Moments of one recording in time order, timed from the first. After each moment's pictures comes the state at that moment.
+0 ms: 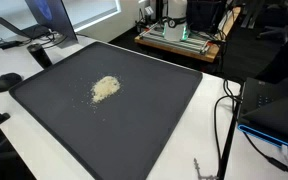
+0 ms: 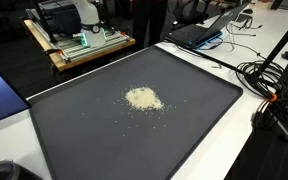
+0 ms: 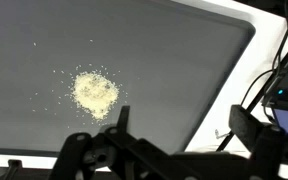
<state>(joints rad) 0.07 -0.84 -0.18 -2.67 0.05 2.06 -0.34</state>
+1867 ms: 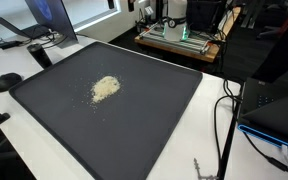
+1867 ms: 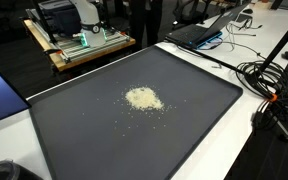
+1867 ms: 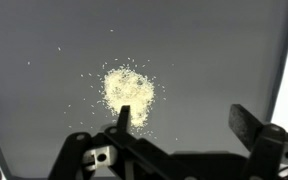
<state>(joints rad) 0.02 -0.20 -0.03 -2.22 -0.04 2.06 0.04</state>
